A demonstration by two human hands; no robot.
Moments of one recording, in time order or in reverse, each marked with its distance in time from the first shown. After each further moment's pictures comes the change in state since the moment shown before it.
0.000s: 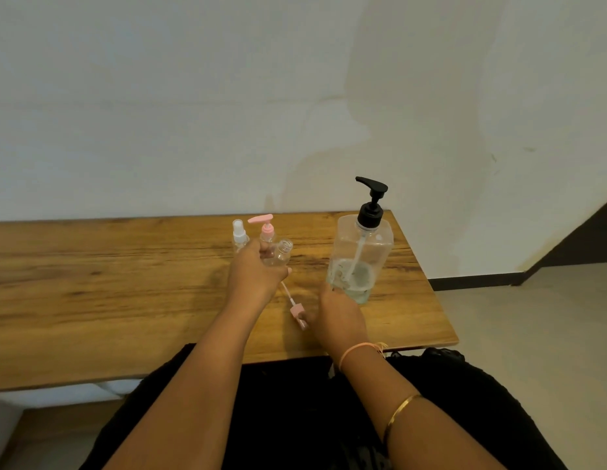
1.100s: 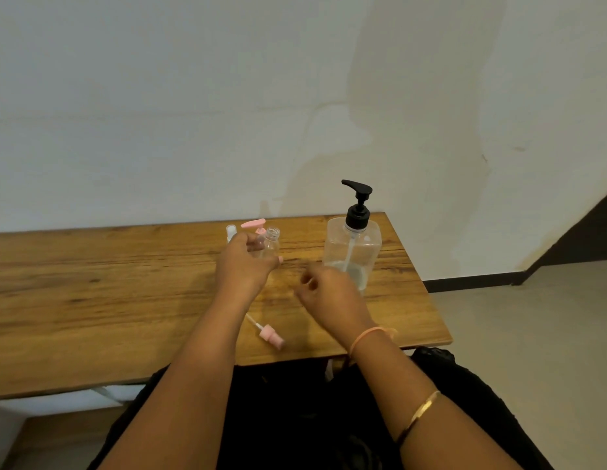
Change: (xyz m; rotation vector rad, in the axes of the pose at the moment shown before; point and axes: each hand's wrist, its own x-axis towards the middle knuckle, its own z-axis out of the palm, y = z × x) left_hand -0.004 0.021 -0.008 -0.013 0.065 0.006; right_hand -0.007 -0.007 -0.044 0.241 0.096 -0.194
